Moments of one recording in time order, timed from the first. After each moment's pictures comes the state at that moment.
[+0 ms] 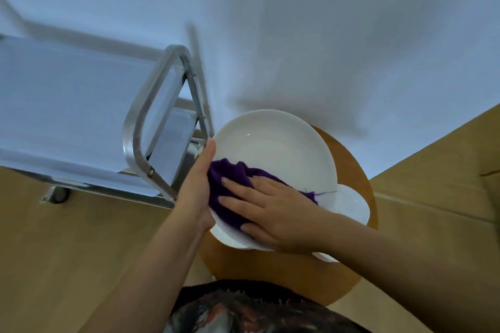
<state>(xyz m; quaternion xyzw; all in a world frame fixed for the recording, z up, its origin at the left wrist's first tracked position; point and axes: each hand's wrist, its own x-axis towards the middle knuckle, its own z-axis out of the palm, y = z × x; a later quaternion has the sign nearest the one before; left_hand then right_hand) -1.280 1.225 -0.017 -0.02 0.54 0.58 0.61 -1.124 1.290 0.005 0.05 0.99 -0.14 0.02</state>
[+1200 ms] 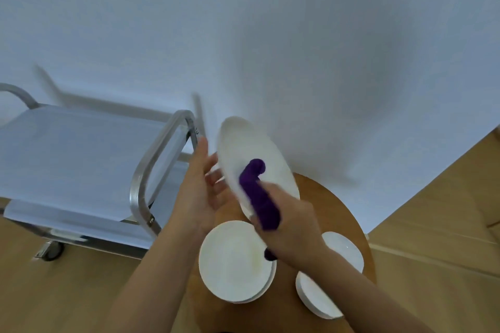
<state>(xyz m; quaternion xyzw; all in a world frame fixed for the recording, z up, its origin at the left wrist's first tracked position) -1.270 1.252 0.064 0.09 0.51 0.69 0.51 -1.110 1.289 0.047 0.27 0.85 -0.27 -0.36</state>
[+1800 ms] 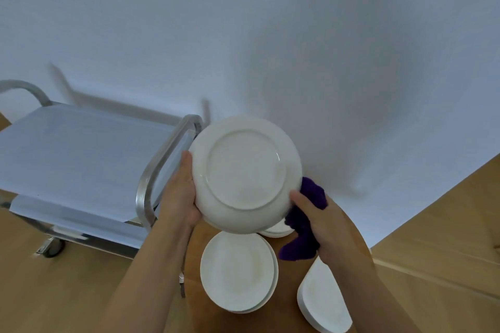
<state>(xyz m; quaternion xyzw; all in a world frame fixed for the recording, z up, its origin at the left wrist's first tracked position) -1.310 1.258 0.043 0.04 0.56 0.72 0.41 -1.094 1.325 0.041 0.49 0.50 -0.64 -0.32</state>
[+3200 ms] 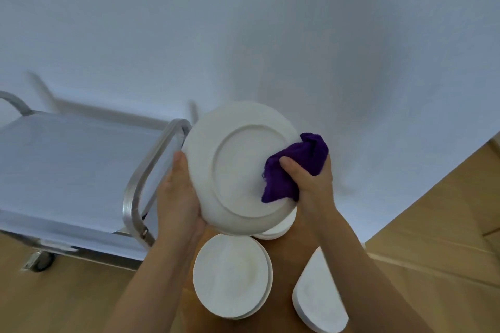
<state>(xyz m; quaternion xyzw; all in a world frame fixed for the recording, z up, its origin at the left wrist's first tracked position) -1.270 1.253 0.074 0.13 0.57 0.74 0.33 -1.119 1.357 0.069 0.35 0.49 -0.64 -0.48</state>
